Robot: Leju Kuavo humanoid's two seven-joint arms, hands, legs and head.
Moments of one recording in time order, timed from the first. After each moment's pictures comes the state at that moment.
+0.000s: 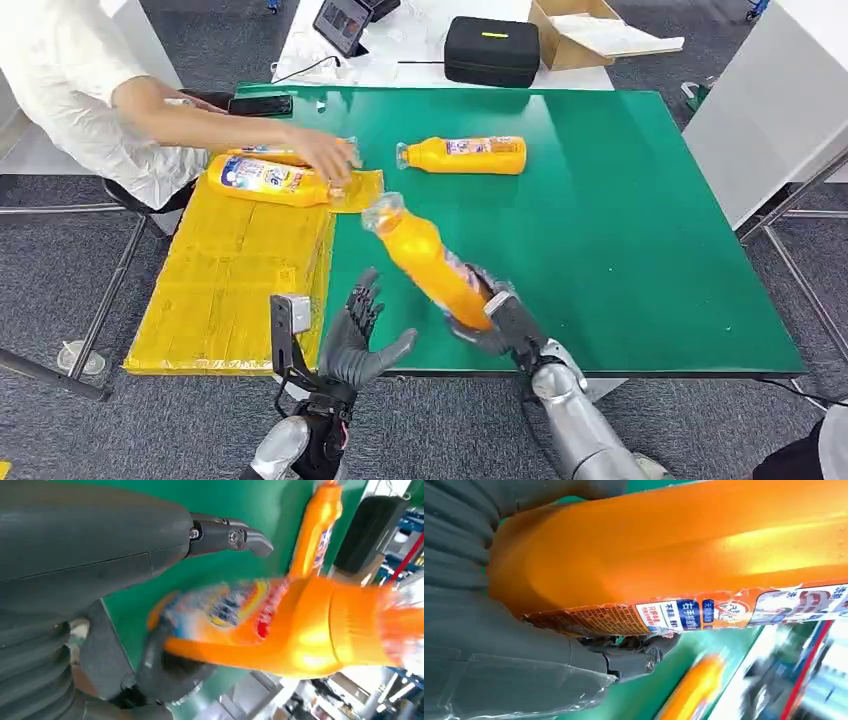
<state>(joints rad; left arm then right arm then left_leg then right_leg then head) -0.12 -0.22 -0.65 -1.18 0.47 0.17 -0.42 -0.30 0.04 0.26 -0.92 0.31 0.06 -0.55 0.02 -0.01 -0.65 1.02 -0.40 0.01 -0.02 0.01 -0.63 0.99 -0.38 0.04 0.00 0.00</state>
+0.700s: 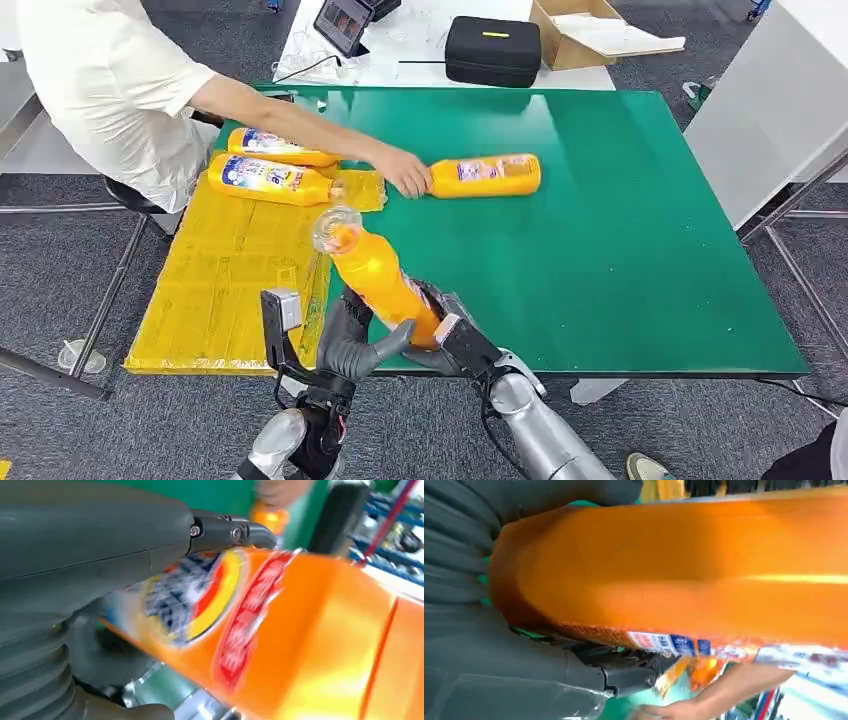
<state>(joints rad) -0.14 -0.22 -0.65 -1.19 0.46 0.08 -0.48 -0.30 0.09 0.46 -0.93 0.26 0.11 -0.58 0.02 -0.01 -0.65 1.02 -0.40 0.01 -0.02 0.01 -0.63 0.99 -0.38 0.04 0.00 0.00</state>
